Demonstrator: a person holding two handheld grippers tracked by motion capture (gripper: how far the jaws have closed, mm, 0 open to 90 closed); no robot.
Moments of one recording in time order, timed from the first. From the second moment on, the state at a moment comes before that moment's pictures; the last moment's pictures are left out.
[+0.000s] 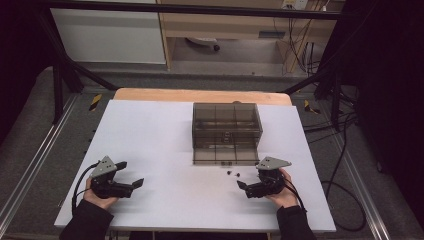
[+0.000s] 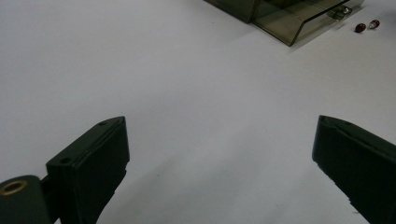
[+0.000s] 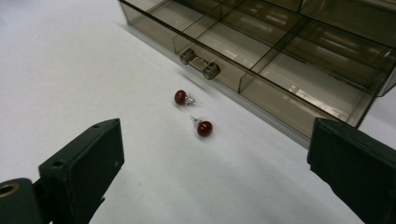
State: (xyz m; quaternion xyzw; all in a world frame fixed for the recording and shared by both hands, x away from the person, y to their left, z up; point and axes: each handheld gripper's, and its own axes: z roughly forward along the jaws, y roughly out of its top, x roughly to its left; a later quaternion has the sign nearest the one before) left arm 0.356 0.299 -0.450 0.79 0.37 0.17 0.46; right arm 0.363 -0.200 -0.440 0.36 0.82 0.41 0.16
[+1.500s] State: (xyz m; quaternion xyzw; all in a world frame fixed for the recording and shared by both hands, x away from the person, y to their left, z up) left arm 0.357 0.300 -0.450 0.79 0.37 0.17 0.46; right arm 0.378 -0.181 -0.447 0.38 0.83 0.38 0.15
